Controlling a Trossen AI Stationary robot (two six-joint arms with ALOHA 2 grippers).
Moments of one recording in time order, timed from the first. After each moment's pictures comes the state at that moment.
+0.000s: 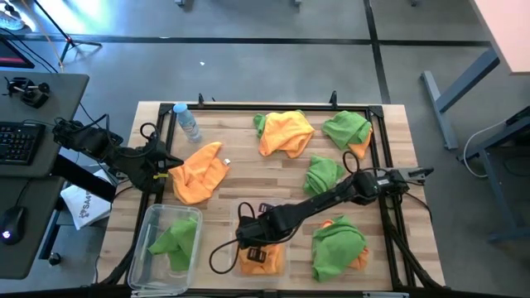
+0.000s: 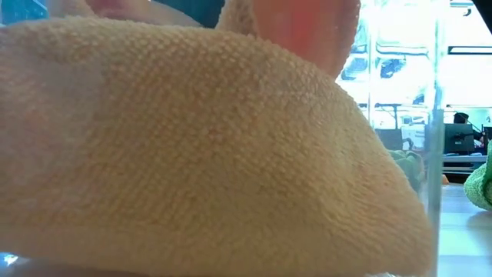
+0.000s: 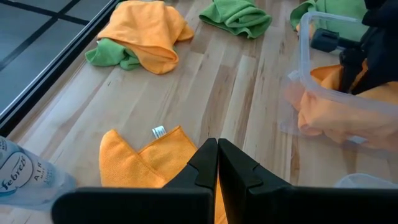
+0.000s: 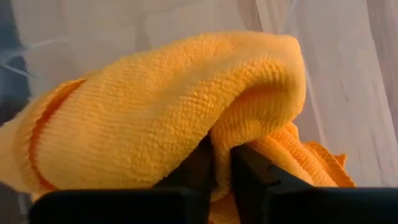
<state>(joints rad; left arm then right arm) -0.45 0.55 0.91 -1.15 -0.54 -0.54 0.40 2.37 2.18 -1.00 0.10 0.59</state>
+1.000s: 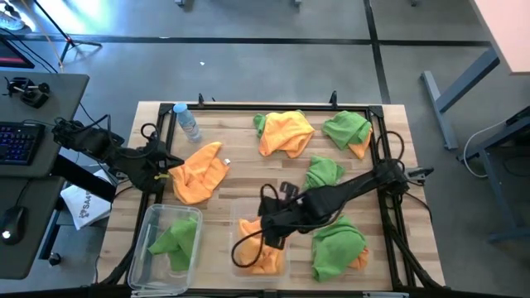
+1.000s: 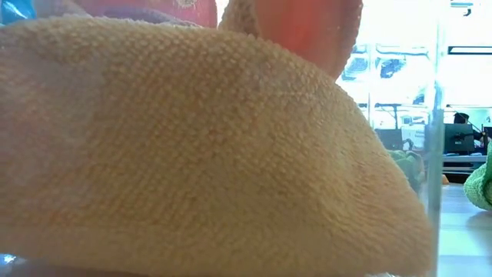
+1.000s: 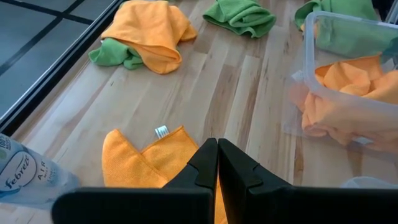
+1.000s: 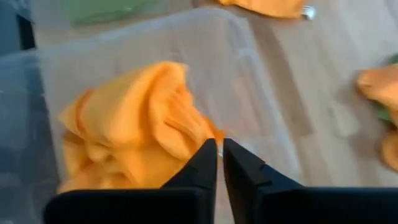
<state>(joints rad) -0.45 0.56 0.91 -1.16 -0.56 -0.55 0.44 2.06 2.18 -1.27 0.35 0.63</state>
